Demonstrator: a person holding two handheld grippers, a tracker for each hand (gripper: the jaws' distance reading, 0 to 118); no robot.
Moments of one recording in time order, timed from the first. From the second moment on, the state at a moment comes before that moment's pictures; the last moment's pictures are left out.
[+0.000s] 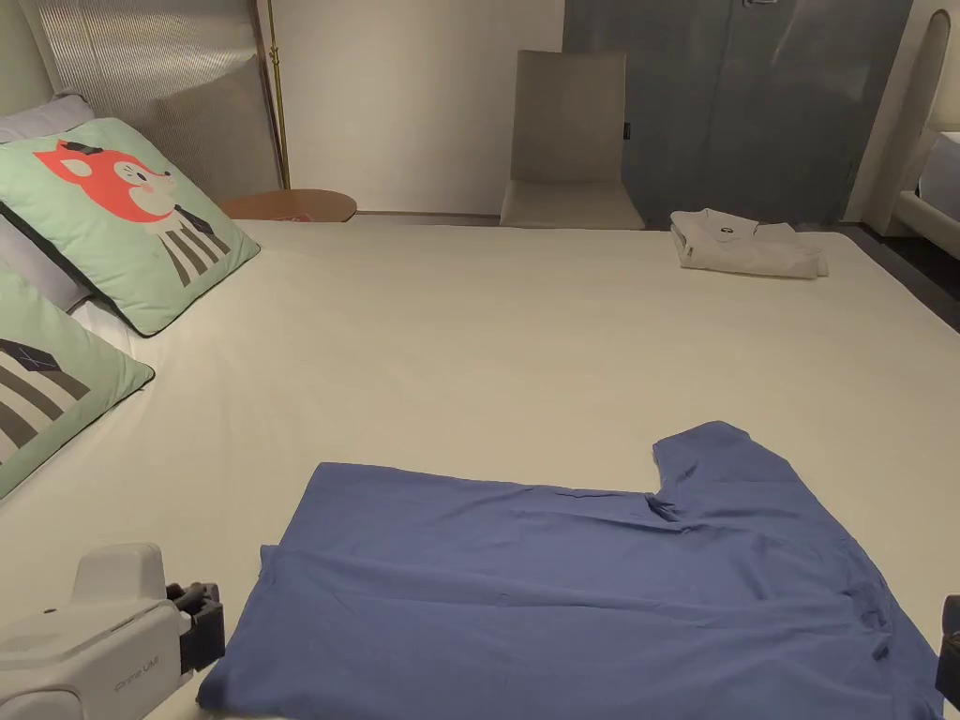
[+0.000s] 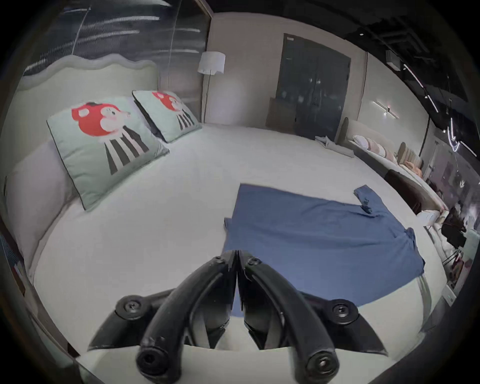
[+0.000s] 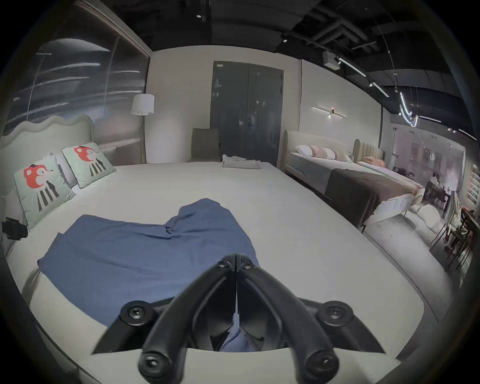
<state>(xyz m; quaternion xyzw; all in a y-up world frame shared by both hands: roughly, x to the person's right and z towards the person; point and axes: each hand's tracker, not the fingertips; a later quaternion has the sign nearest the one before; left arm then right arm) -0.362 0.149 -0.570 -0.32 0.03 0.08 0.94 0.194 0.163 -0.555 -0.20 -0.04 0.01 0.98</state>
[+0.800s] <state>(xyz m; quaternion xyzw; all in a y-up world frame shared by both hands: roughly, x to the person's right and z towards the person) -0.351 0.091 -0.595 -0.43 0.02 0.06 0.90 0.230 0.091 -0.562 -0.37 -0.05 -0.04 0.93</state>
